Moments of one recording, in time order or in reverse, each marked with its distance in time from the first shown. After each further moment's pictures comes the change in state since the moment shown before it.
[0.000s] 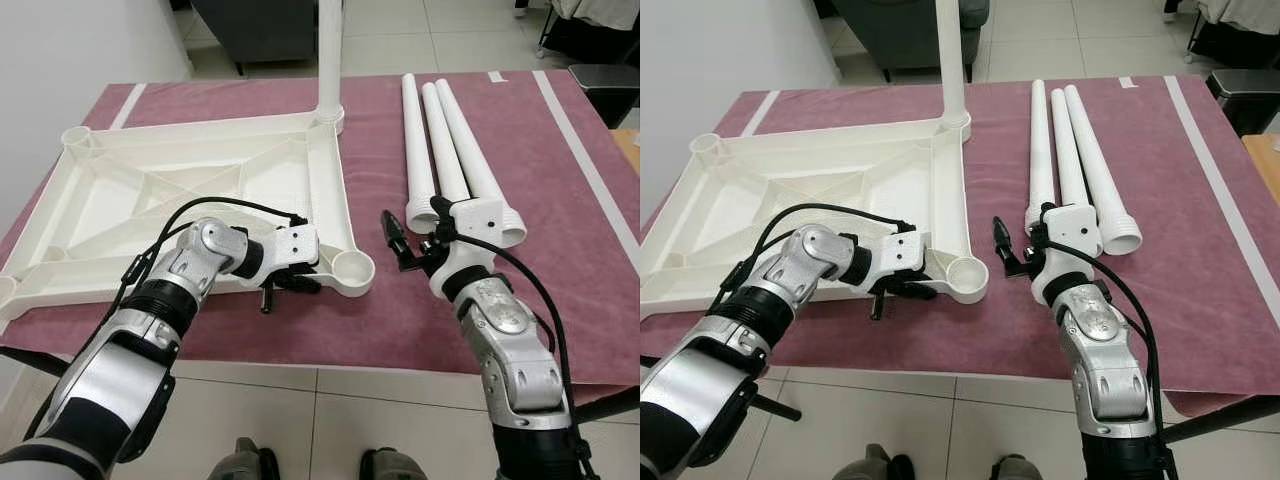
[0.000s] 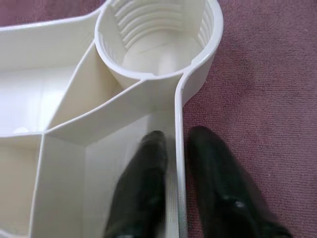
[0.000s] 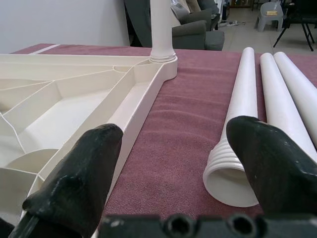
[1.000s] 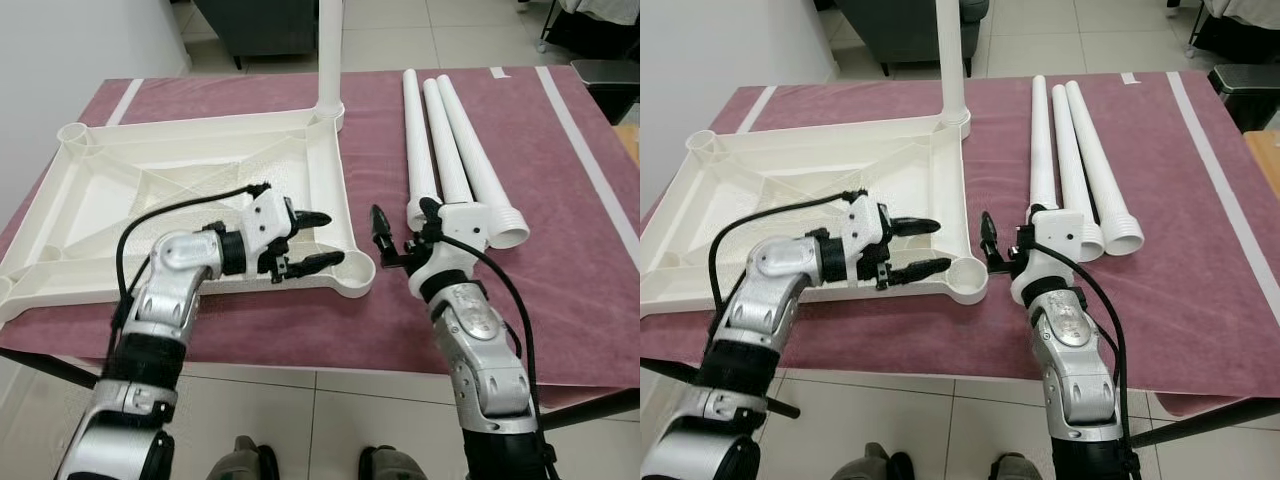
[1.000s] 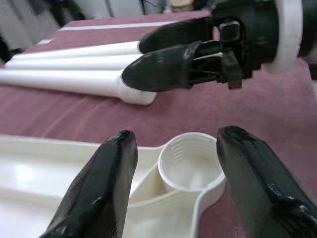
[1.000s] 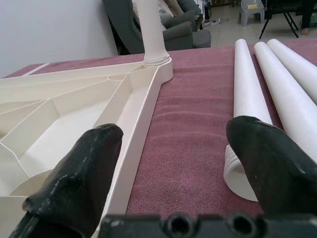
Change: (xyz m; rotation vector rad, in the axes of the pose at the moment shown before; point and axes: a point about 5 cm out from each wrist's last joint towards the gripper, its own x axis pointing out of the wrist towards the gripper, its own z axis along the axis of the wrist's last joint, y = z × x) left arm -0.045 -0.036 0.020 -0.124 -0.448 0.361; right arm 0.004 0.020 -0.006 0.119 -0.043 -0.090
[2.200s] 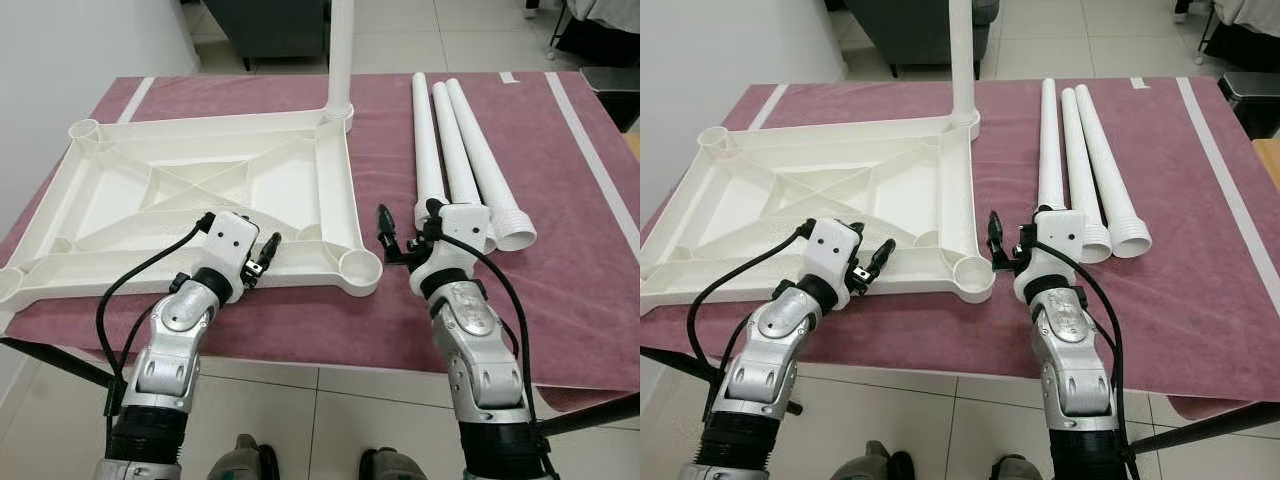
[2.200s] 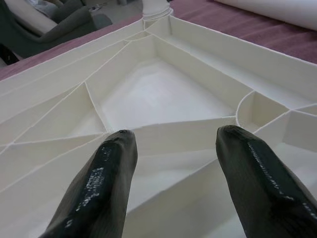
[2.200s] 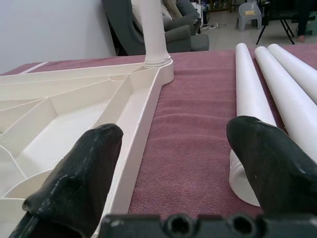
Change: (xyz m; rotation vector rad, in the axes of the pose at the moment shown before) left arm -0.014 0.001 -0.029 -0.150 0.137 0.827; right arm 0.008 -0.003 -0.006 -0.018 -0.006 -0.026
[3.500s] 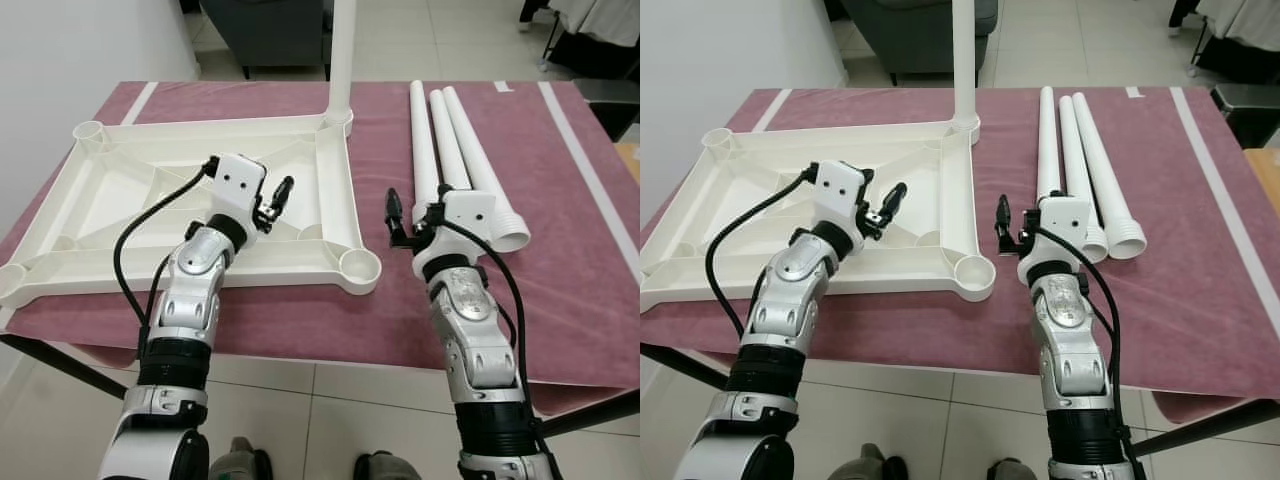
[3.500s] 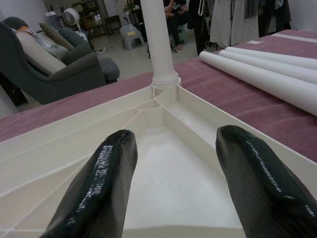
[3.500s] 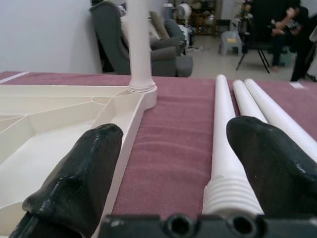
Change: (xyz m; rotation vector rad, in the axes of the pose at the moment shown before) left arm 0.036 0.011 0.028 0.026 -0.127 -0.013; right arm 0.015 -0.006 0.005 -0.084 -0.048 -0.007
